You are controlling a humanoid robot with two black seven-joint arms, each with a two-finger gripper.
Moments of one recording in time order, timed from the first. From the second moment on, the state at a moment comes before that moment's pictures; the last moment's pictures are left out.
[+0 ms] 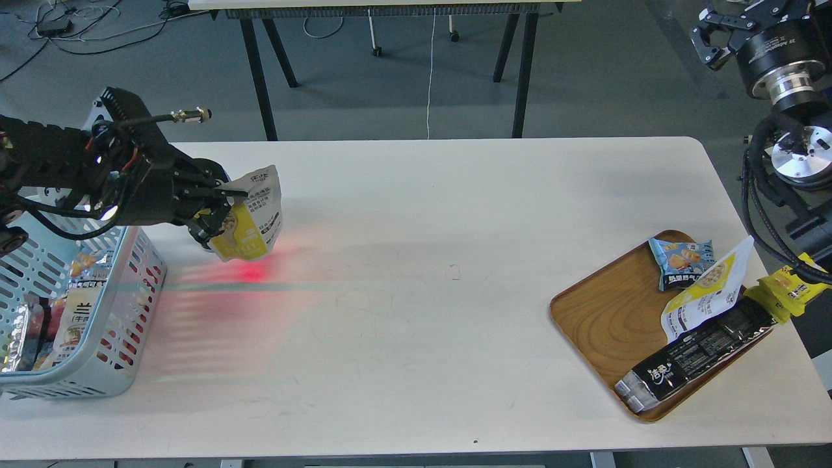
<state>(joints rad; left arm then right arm) -1.01 1.01 -0.38 -1.54 2.18 -0.49 -0.39 1.01 -0.46 0.61 0.55 0.28 0.37 0.39</state>
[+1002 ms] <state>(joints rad) -1.01 0.99 -0.37 -1.56 2.18 -0.49 -0.39 1.03 -0.47 0.61 0.55 0.28 0.37 0.39</state>
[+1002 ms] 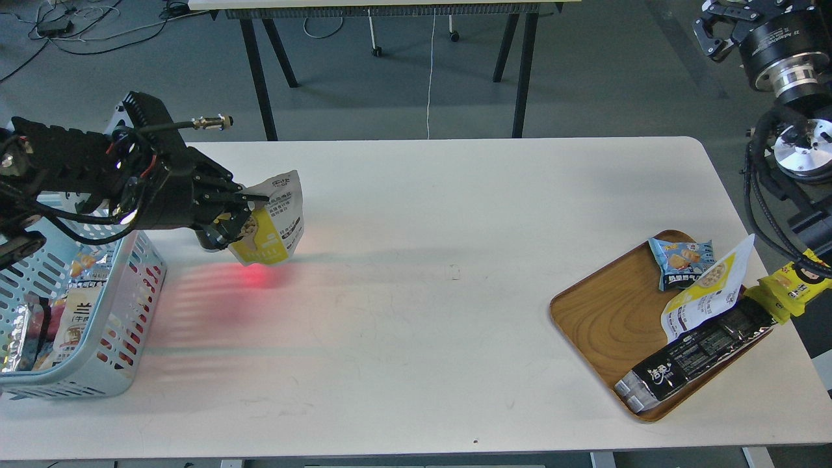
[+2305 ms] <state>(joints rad) -1.01 1.57 -0.47 -1.59 2.07 -0.35 -0.49 1.03 -0.48 0.61 0.55 0.28 0.39 0.39</state>
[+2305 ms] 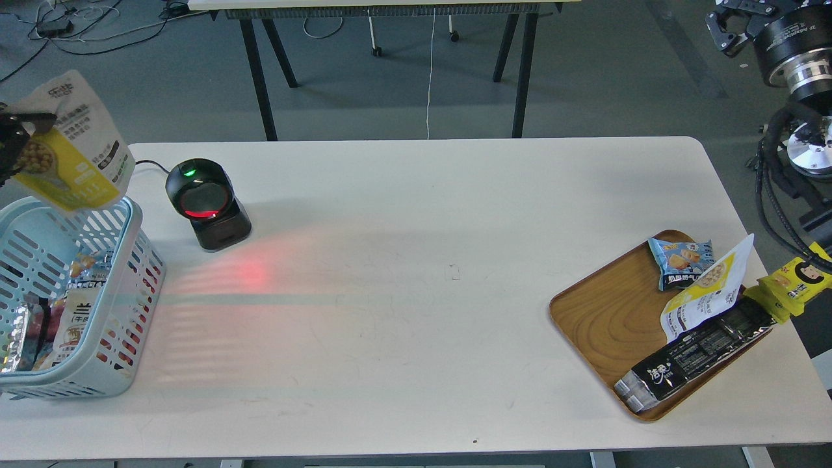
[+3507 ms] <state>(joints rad) -1.02 1.56 -0.24 -1.52 1.44 -0.13 -0.49 1.04 -0.49 0.61 0.54 0.28 0.39 0.40</state>
